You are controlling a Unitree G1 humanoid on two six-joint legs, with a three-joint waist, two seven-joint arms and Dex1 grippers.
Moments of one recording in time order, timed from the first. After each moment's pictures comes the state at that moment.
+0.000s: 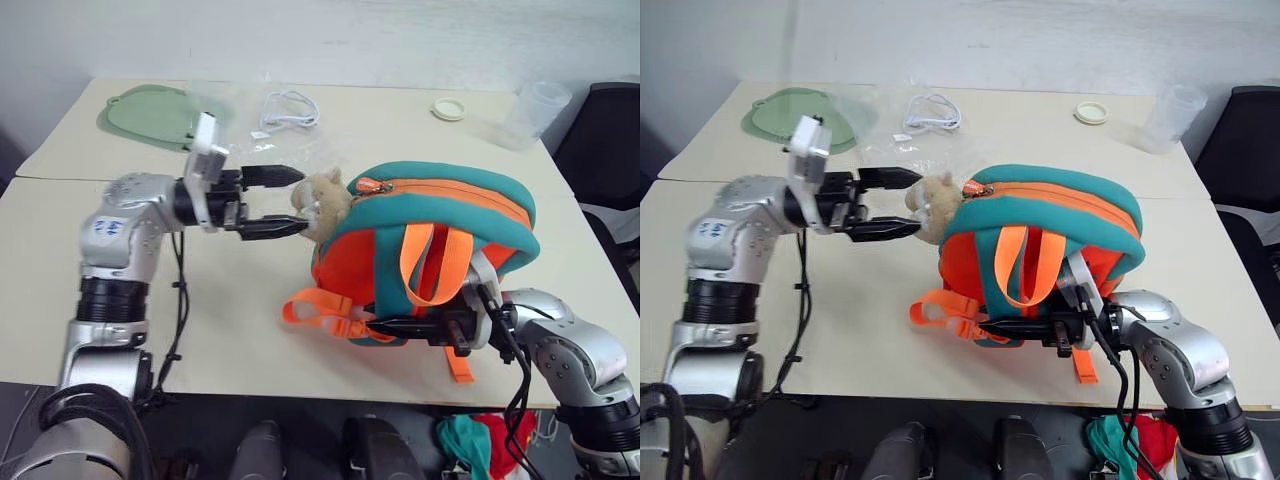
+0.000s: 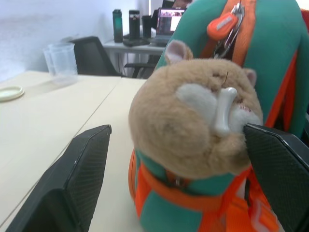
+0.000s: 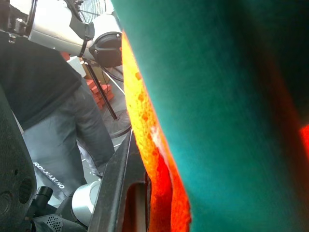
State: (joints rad) left arm -0.87 0.52 0.02 0.17 -0.51 0.48 -1.24; right arm -0.26 -0.66 0.00 -0.36 0.80 0.61 1.21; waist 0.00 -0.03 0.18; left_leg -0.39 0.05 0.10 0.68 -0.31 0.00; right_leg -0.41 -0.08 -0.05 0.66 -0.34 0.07
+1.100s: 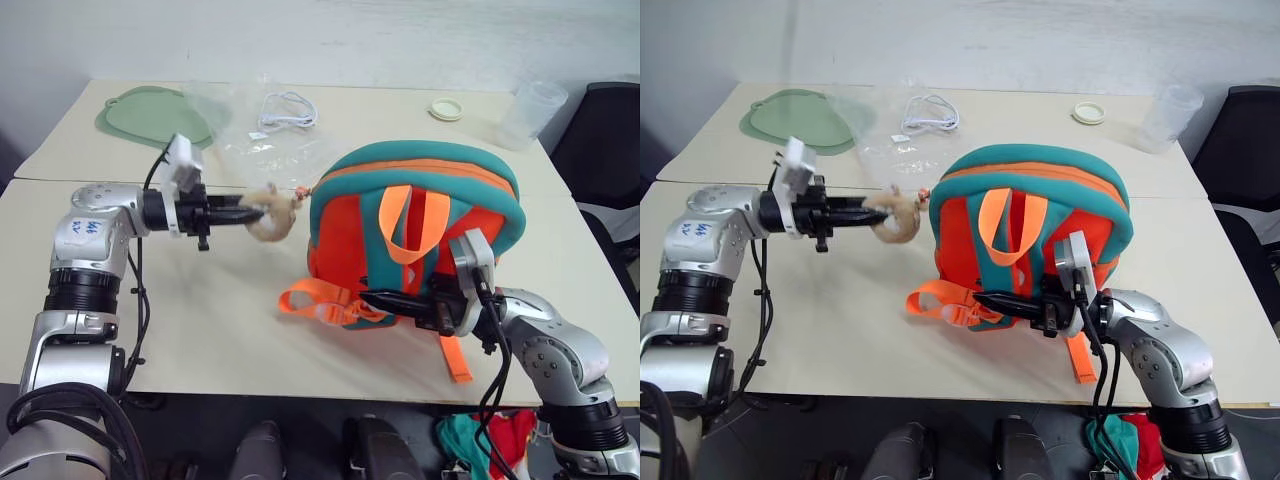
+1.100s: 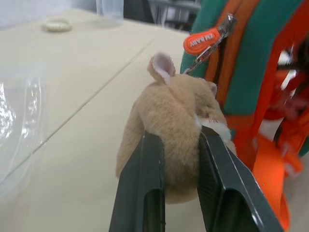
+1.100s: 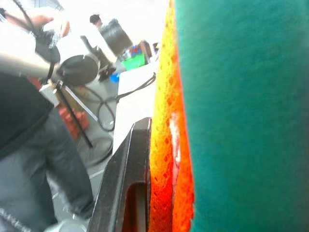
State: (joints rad) left arm -0.84 0.71 -0.03 0.48 -0.34 0.35 -1.31; right arm -0.26 -0.56 -0.04 -0.35 0.84 0.59 1.03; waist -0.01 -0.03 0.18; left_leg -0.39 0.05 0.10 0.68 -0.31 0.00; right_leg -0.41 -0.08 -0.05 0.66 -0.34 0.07
